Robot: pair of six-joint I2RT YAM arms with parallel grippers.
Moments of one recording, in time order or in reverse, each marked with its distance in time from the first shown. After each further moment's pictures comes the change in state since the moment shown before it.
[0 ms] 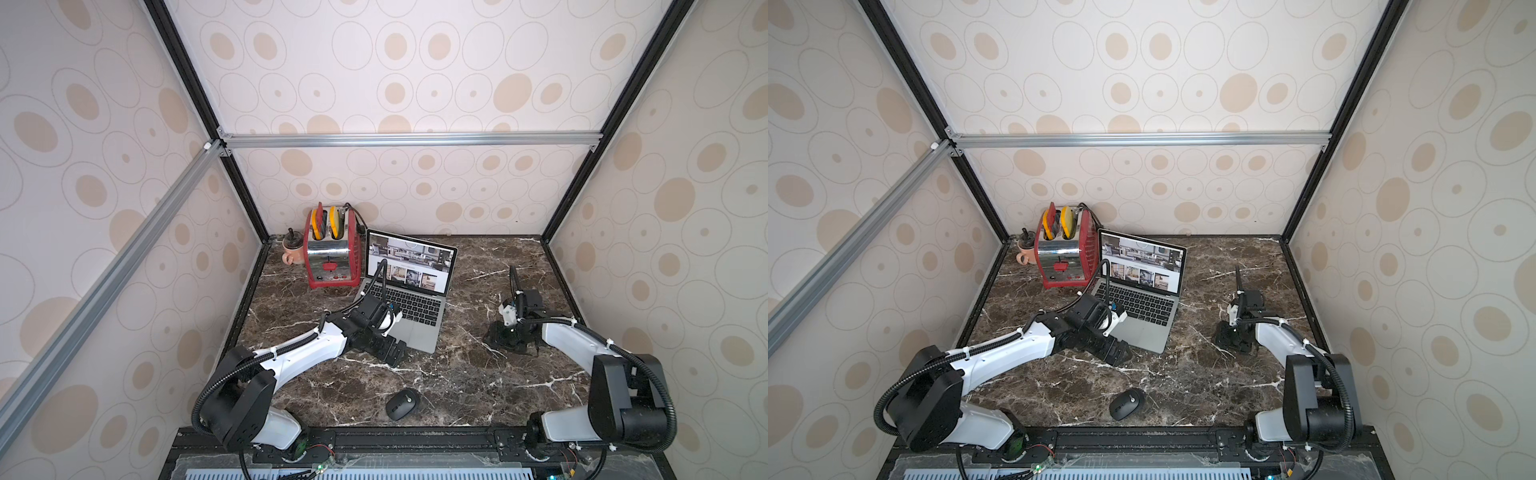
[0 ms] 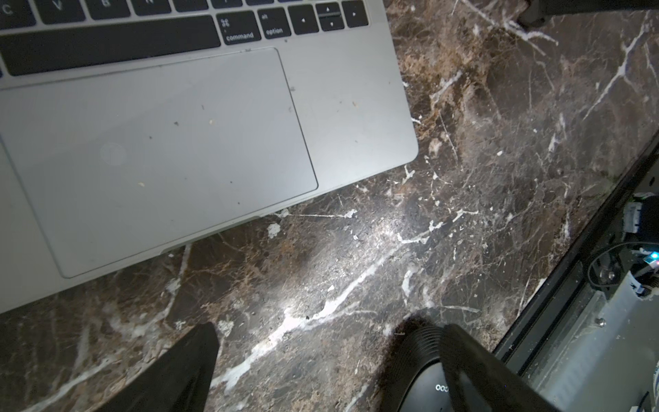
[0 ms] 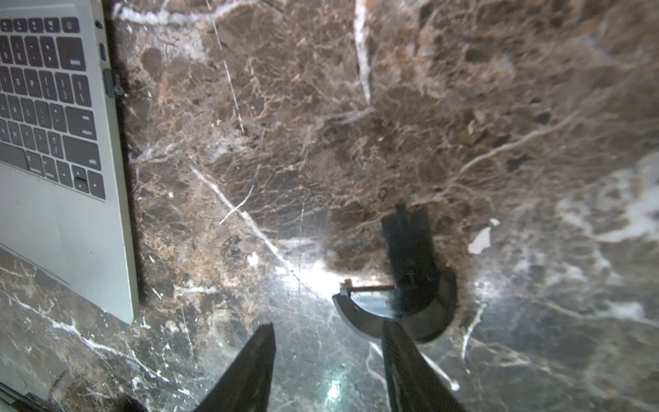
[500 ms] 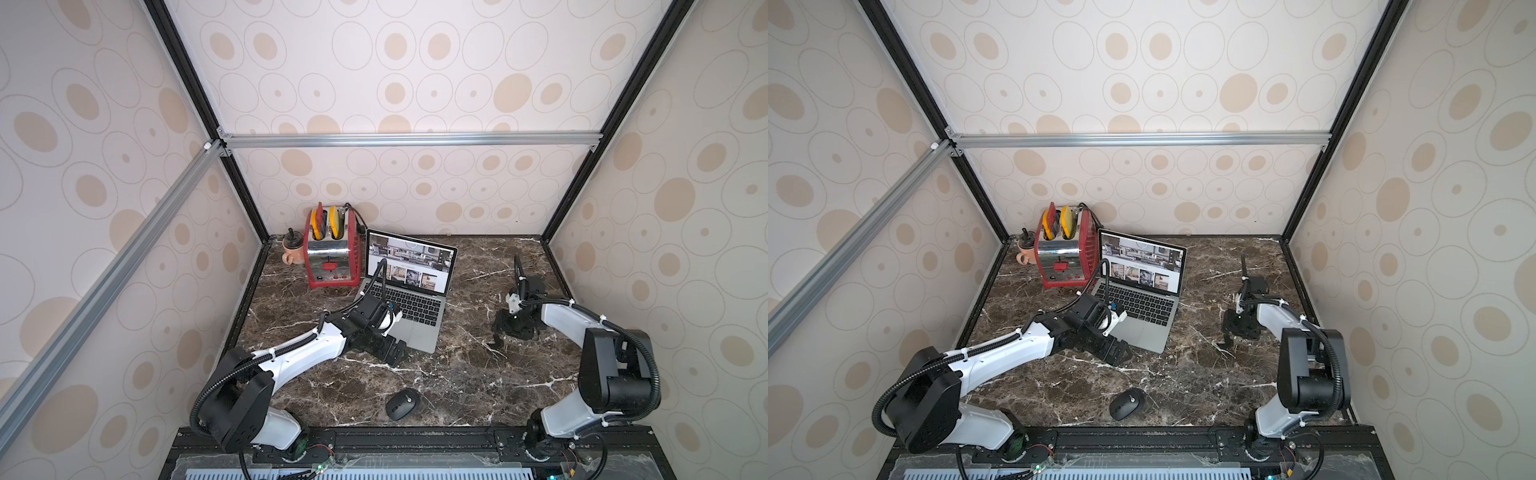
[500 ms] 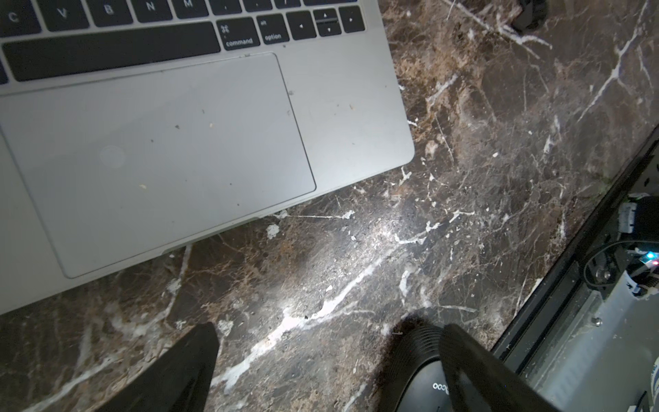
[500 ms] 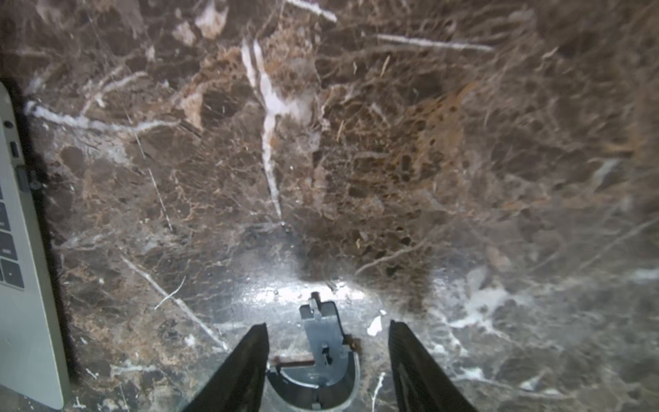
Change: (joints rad) left arm 0.000 -0.013 0.000 0.000 0.001 0.000; right arm -0.064 0.182 0.143 -0.016 0.101 -0.076
